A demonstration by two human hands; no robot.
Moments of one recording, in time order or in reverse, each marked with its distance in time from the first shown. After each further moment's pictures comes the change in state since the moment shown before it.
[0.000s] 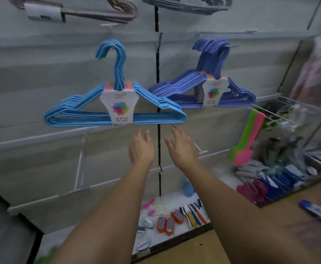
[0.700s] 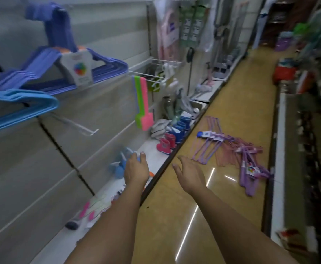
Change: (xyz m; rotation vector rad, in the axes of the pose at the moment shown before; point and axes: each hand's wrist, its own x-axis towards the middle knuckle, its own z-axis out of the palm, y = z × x) left_hand -0.210 0.020 0.171 0.057 -0.706 0.219; right_hand -0.266 0.185 -0.083 -0.126 0.120 0.750
